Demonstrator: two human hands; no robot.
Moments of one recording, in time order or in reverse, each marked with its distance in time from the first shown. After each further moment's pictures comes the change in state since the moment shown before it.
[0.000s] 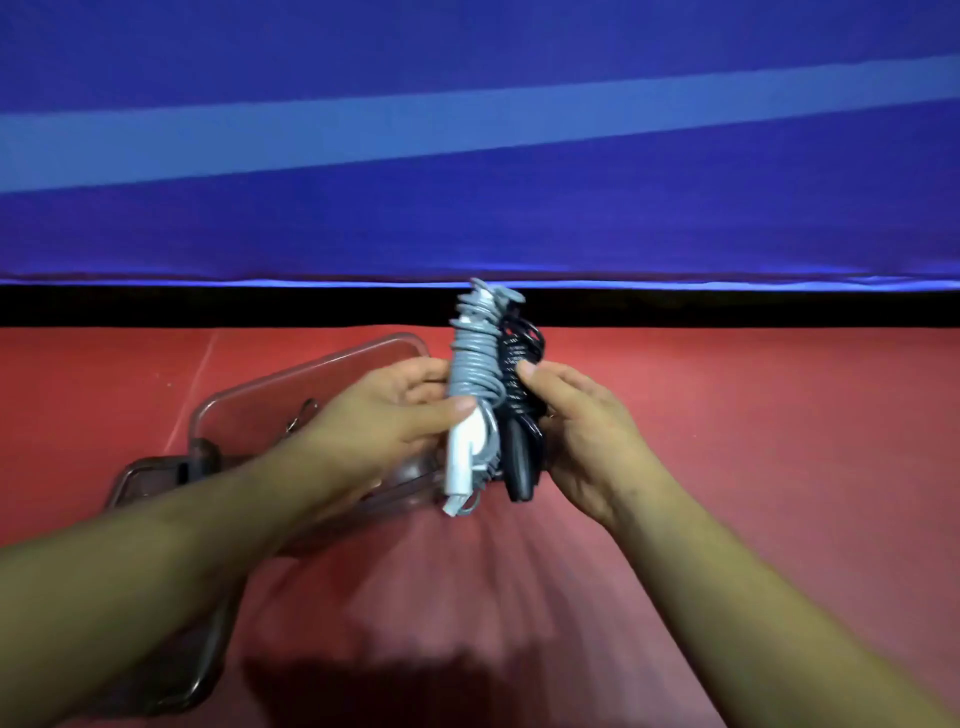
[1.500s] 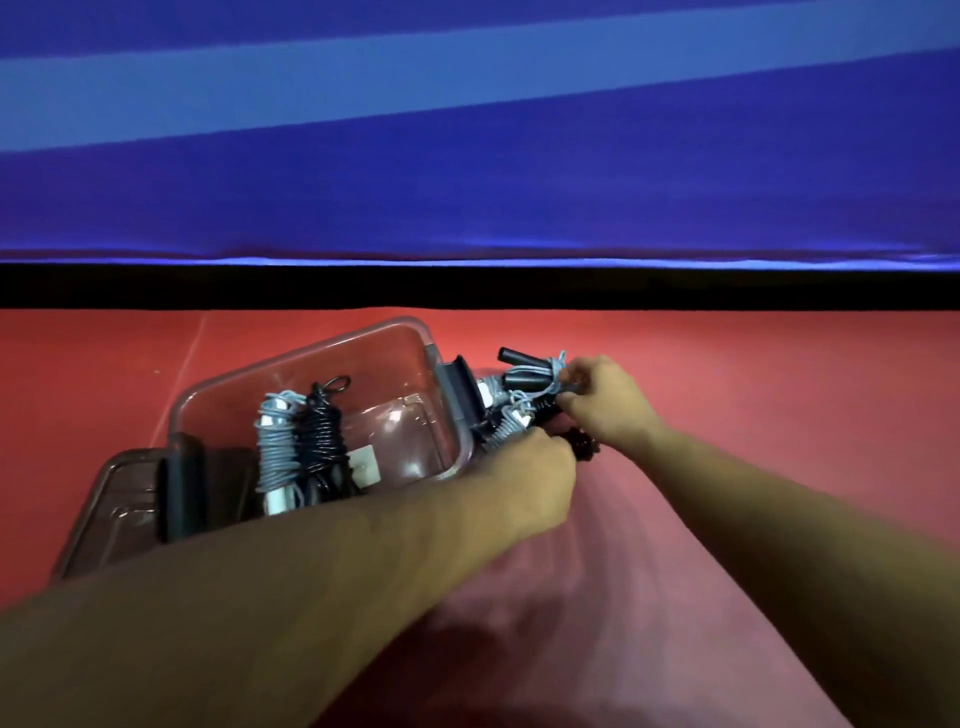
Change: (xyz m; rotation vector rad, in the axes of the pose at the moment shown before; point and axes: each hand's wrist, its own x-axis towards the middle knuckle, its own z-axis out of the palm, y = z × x) left_hand 0.075 -0.080 0.073 1.604 -0.182 0.026; right_hand 0.107 0.027 -0.071 -1.306 0.117 -0.132
